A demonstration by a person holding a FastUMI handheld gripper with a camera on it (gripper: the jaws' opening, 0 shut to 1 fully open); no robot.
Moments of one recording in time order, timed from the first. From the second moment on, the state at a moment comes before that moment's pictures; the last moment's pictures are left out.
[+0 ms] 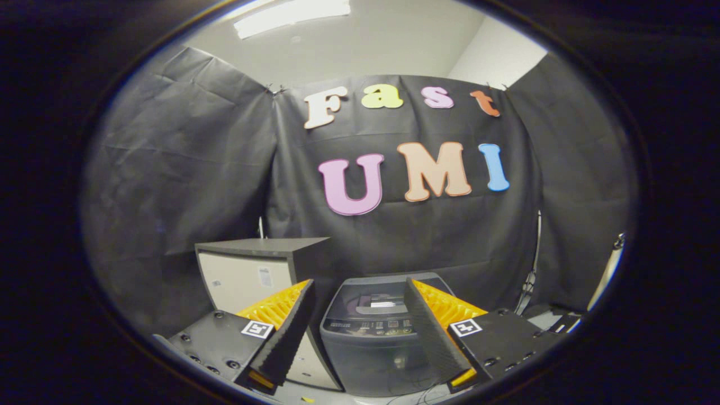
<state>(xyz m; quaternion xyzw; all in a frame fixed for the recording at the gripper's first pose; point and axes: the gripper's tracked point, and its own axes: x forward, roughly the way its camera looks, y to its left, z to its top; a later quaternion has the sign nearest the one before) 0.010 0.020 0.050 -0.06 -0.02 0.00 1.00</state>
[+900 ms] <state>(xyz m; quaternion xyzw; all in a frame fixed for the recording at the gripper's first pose) 0.007 0.011 0.028 -0.07 -0.01 0.02 1.00</state>
